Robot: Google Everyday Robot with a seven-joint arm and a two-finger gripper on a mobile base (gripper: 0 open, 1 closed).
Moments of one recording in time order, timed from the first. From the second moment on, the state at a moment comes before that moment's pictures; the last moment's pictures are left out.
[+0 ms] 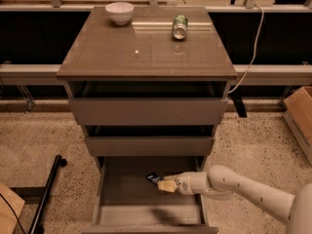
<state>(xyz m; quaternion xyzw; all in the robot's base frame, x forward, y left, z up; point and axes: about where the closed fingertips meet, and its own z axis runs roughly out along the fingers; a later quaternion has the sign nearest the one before) 0.549 -0.049 0.355 -0.24 0.84 0.41 0.27</state>
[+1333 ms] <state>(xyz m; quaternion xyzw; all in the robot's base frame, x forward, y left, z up) 0.535 -0.057 0.225 -0.15 0.87 0.42 0.23</state>
